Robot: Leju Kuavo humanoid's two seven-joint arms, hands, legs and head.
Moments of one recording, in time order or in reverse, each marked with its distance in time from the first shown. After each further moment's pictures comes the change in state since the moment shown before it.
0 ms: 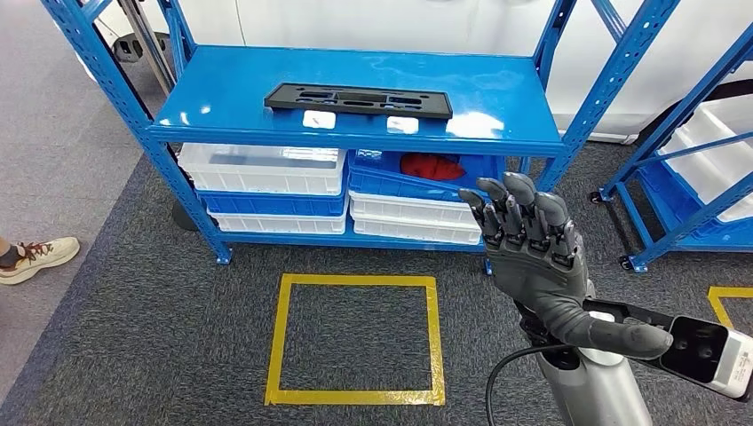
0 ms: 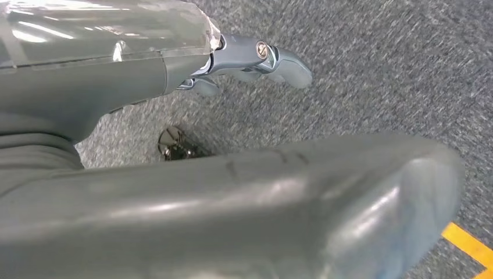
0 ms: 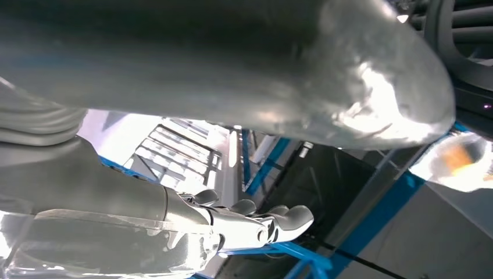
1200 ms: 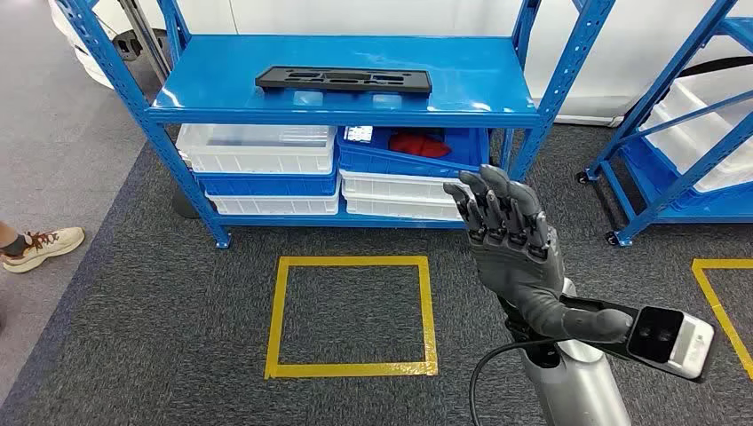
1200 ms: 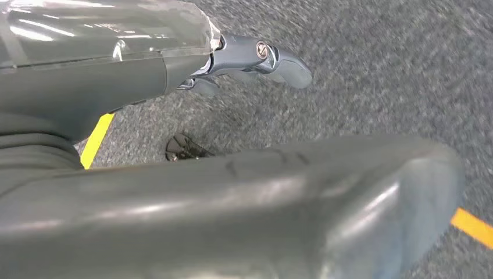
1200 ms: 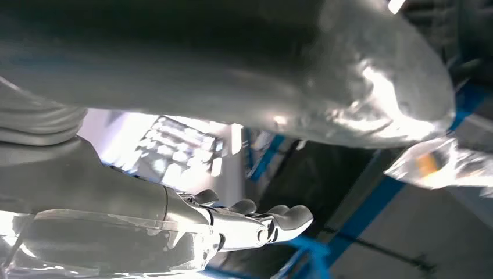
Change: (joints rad) left arm 0.008 0.013 -0.031 -0.014 -0.008 0.014 0.007; right arm -0.005 0.075 -0.015 0.053 0.037 0.008 -0.019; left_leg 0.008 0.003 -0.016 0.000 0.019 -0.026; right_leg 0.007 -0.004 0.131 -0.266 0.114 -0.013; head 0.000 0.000
